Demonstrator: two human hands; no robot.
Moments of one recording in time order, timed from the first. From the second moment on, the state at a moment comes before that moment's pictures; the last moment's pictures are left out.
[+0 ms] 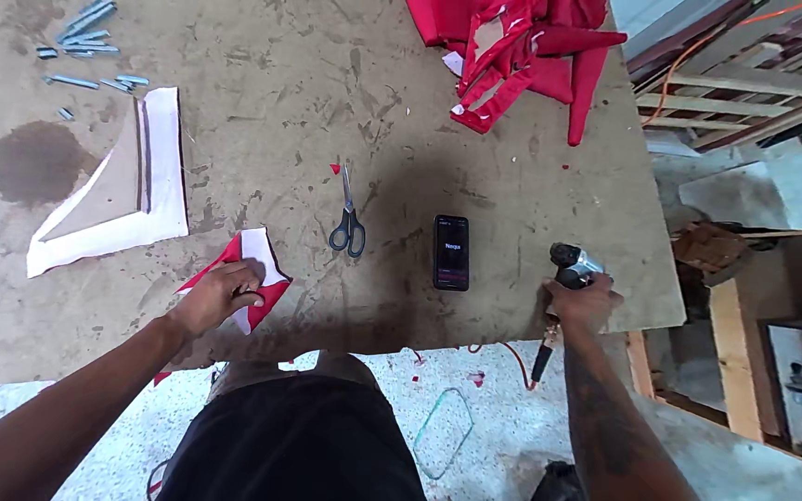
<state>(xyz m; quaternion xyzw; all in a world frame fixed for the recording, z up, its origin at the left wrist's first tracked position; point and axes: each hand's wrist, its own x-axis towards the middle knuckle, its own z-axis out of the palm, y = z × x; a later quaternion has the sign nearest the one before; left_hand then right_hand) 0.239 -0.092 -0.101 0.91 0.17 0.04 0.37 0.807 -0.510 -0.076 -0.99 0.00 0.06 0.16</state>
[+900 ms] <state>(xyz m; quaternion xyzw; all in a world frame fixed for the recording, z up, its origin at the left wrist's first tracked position) 0.225 -0.086 -0.112 0.91 0.15 0.10 0.36 0.341 -0.268 0.008 -0.84 -0.36 0.40 0.08</state>
